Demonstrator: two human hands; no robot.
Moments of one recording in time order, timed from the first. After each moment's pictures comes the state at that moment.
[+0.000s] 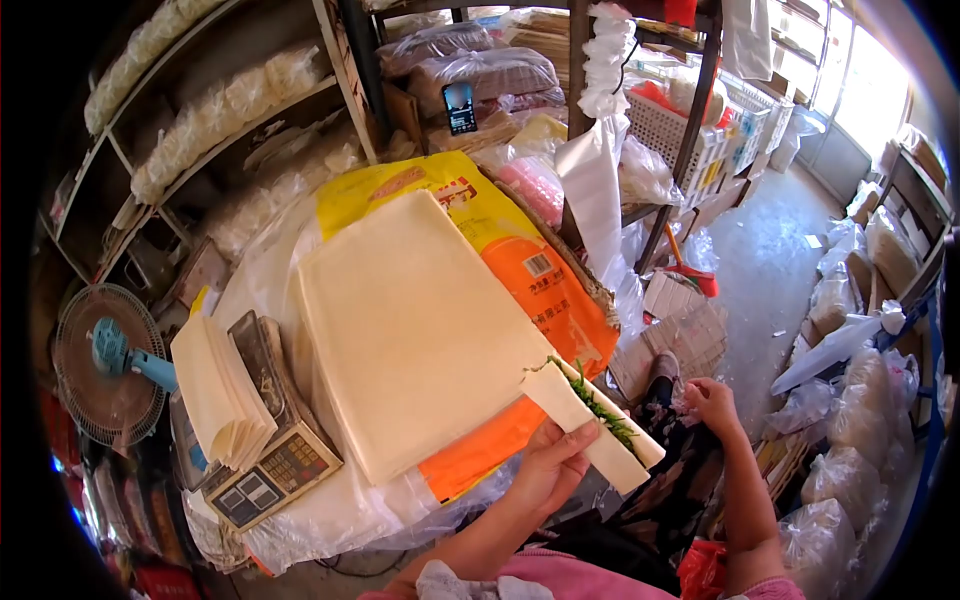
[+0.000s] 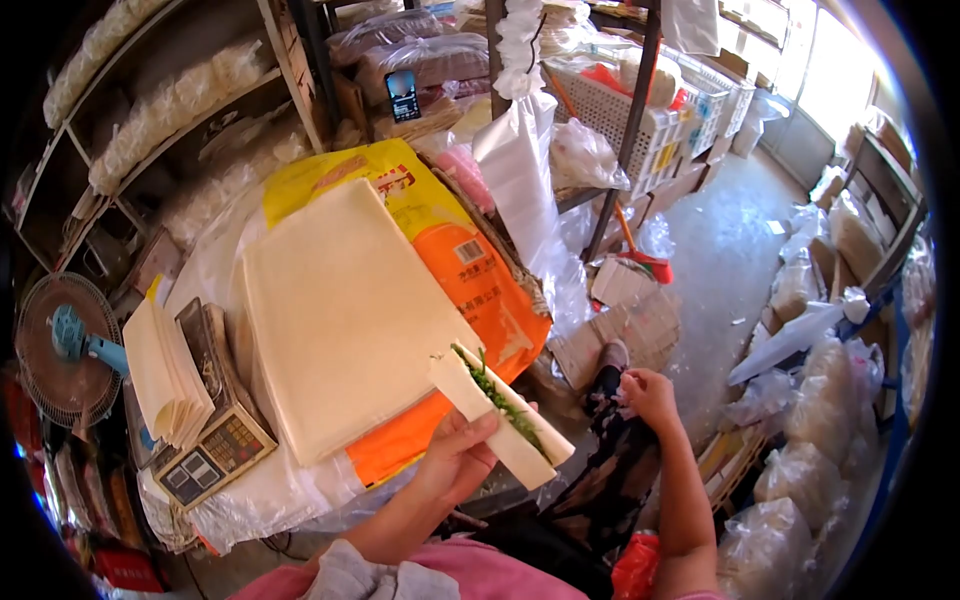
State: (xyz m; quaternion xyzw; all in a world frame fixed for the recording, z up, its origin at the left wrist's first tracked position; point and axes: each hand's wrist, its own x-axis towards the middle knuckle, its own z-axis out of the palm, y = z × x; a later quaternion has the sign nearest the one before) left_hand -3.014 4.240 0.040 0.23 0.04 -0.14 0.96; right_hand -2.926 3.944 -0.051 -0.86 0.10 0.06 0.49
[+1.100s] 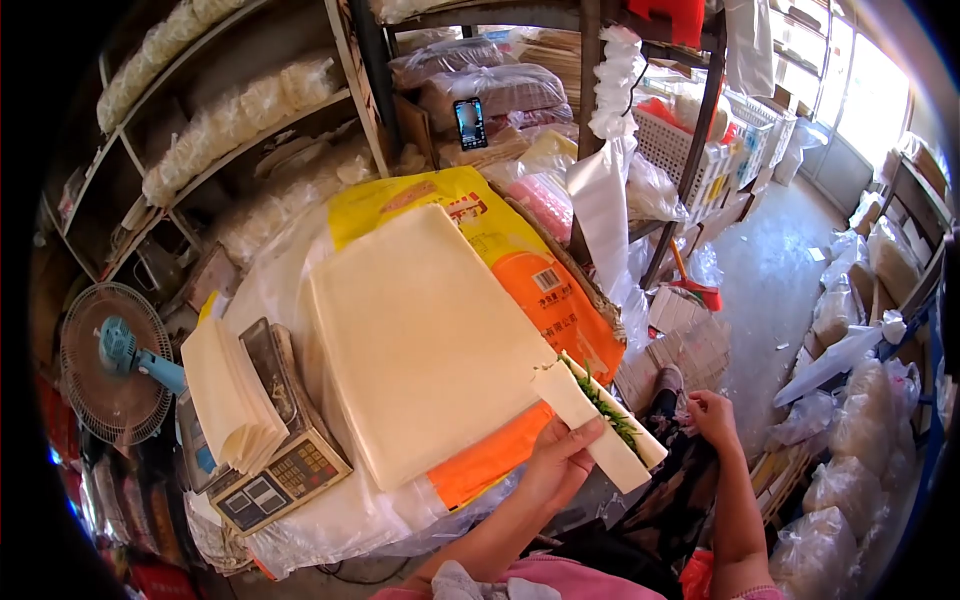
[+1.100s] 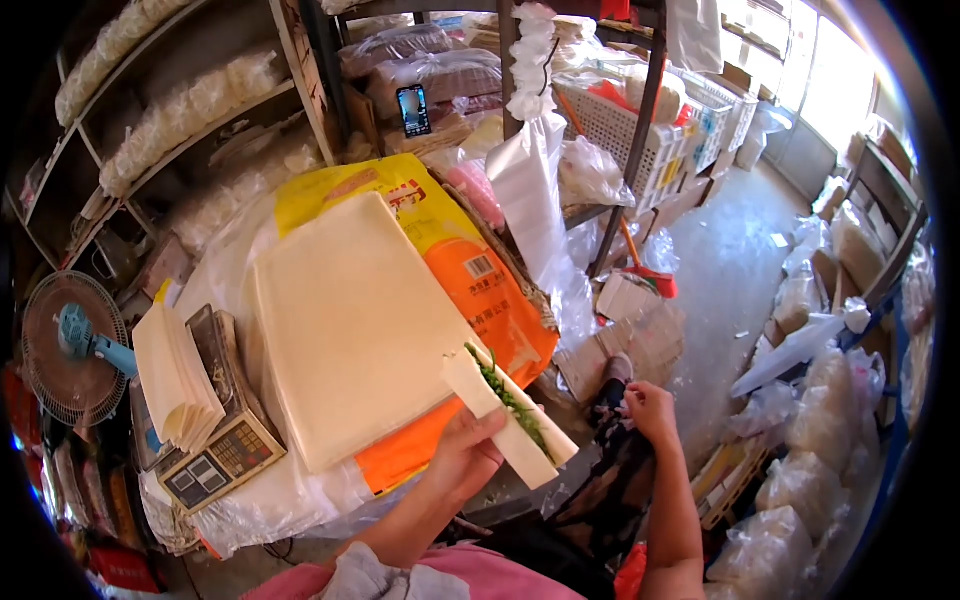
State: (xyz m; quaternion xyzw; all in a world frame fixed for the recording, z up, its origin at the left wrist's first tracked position) left_hand -3.005 4.245 0.044 0.21 0.04 -0.14 0.97; right_hand -2.931 3.950 -0.055 -0.90 0.06 -0.01 0.43
